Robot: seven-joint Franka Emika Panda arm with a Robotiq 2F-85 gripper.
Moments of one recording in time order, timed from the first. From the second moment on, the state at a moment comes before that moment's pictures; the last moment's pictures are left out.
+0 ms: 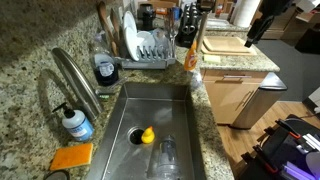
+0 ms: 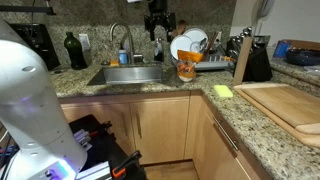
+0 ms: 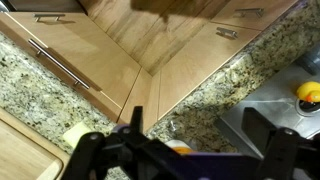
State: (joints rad) arm 0.04 -0.35 0.00 -2.28 -0.05 2.00 -0.08
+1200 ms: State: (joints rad) arm 0.32 0.32 0.25 -1.81 -0.26 1.99 -0.12
